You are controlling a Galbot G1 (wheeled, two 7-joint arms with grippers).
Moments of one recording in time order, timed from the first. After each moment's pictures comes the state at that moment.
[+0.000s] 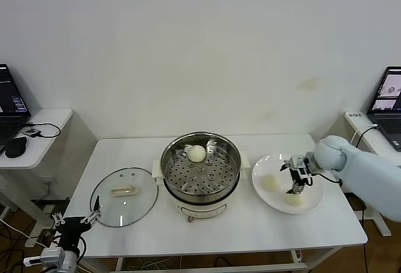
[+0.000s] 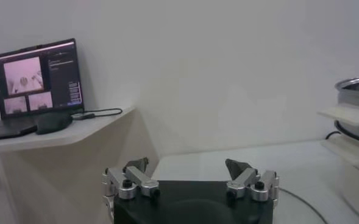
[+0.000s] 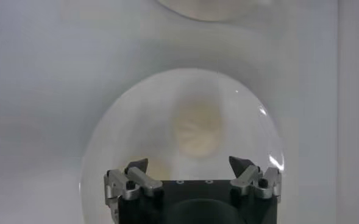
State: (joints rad) left arm 1.64 -1.20 -0.74 -1.95 -0.28 -0.02 -0.14; right arm -0.06 0.66 -0.76 1.28 -0.10 -0.17 -0.97
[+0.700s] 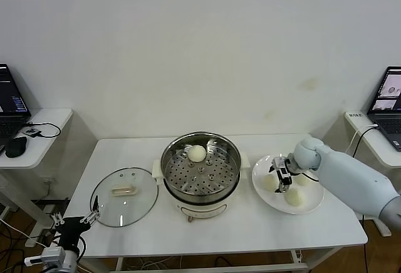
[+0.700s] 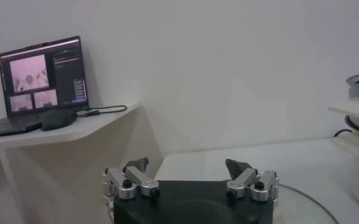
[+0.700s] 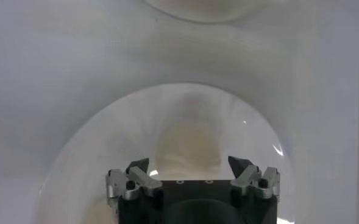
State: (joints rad) left arm 1.62 -1.20 -0.73 -1.92 -0.27 -0.03 -0.14; right arm -0.07 0.82 -0.76 1.11 -0.17 -0.16 -0.96
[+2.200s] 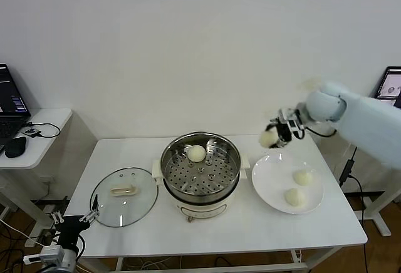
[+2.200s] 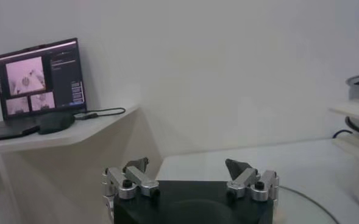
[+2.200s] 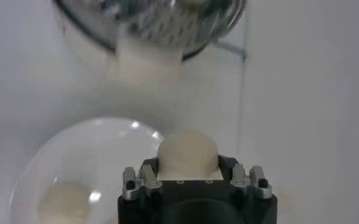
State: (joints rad) left arm 1.62 -1.18 -0.73 -1.92 -0.28 -0.04 -0.14; right arm 0.52 0.72 -1.13 1.40 0.23 -0.25 -0.94
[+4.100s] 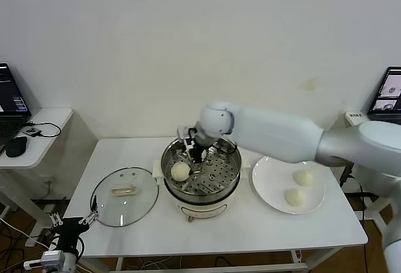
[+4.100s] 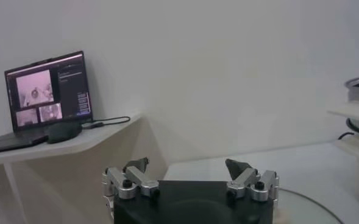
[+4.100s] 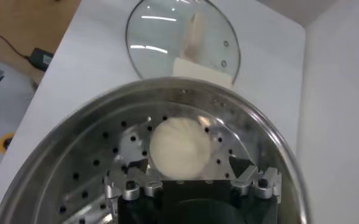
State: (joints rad) left arm 1.64 -1.22 -0.74 -1.92 -0.22 -0.08 -0.14; right arm 0.46 1.18 -1.17 1.34 0.37 -0.46 -0.91
